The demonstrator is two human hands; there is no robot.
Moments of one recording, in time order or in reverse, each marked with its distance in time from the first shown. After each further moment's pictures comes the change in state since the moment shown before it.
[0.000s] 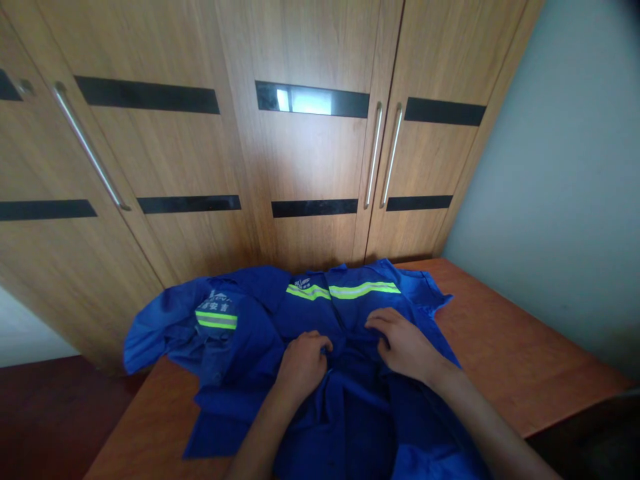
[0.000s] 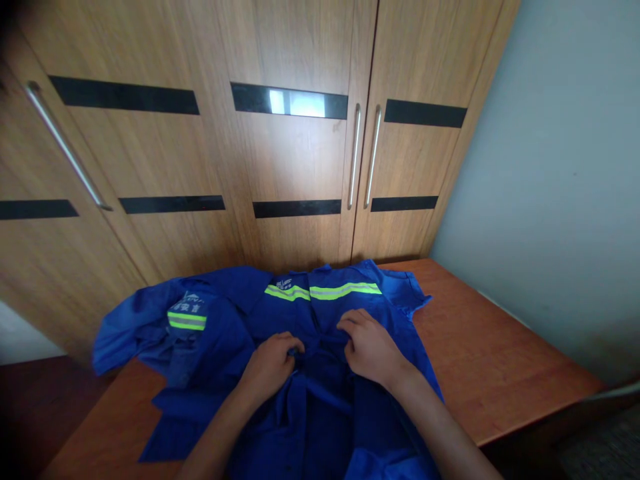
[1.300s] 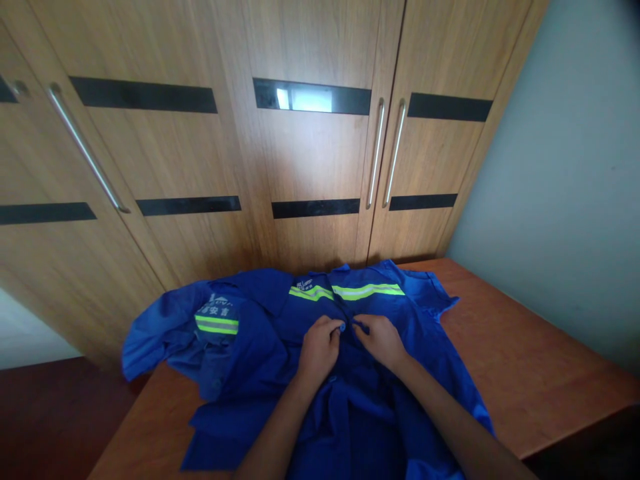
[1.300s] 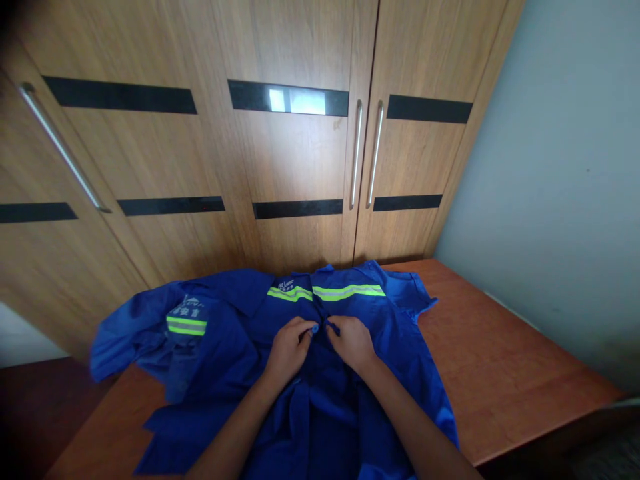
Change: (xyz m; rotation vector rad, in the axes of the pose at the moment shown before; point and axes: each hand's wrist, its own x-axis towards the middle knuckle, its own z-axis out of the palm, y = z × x) left_hand 0.043 -0.002 0.031 -0.280 0.273 0.085; right_hand 0.041 0.018 0.065 0.129 0.055 0.272
